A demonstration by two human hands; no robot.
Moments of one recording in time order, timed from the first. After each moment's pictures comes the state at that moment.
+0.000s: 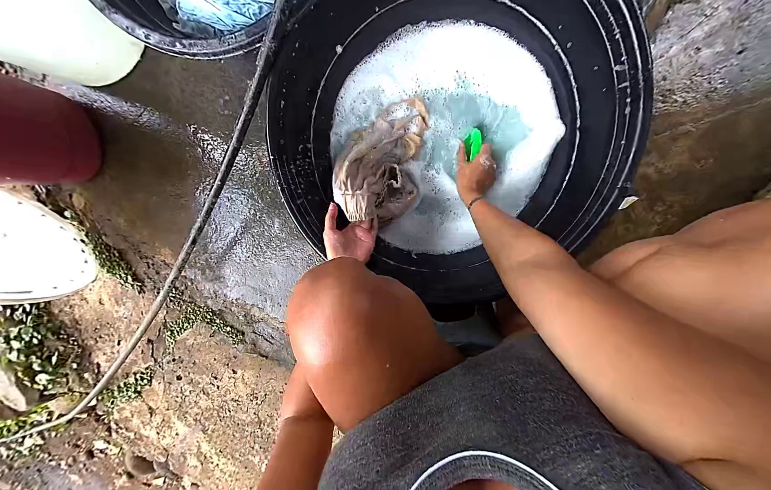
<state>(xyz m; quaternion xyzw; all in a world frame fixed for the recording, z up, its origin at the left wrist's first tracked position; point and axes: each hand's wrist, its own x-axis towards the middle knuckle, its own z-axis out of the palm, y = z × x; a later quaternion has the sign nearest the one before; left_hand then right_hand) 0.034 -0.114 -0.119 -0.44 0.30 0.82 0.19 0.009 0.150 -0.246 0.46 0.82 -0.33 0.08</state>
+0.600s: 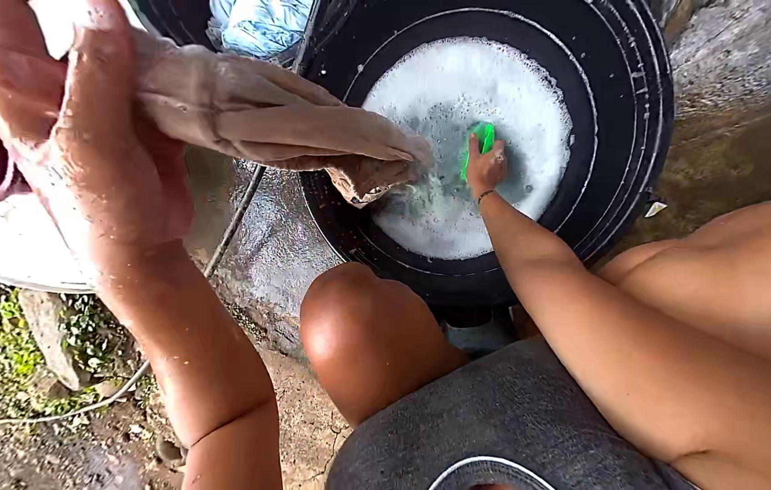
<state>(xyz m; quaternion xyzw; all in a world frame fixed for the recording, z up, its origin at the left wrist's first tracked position) -0.095 -0.163 0.135 0.07 0.78 0.62 0.04 -0.020 0.148 -0.248 0.50 0.78 -0.37 0.06</state>
